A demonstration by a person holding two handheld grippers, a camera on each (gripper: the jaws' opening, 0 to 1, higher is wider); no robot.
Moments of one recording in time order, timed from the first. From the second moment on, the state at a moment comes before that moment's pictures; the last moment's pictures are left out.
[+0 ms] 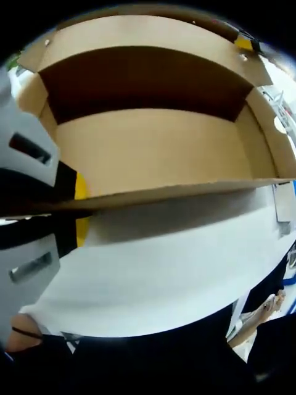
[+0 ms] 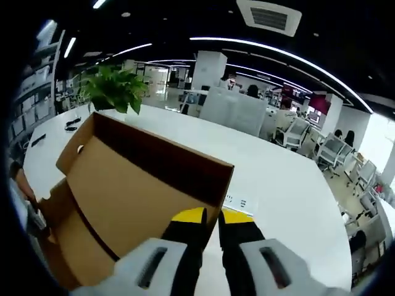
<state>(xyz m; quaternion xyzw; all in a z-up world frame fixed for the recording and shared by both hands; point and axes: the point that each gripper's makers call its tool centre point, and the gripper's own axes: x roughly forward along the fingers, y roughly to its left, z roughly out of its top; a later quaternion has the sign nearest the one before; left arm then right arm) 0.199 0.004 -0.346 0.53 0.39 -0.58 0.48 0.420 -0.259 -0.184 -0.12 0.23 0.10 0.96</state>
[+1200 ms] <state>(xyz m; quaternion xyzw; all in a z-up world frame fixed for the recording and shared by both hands) 0.196 0.004 -0.346 0.54 0.39 -0.58 0.48 0.376 -0.256 -0.151 -0.07 0.12 0.10 0.99</state>
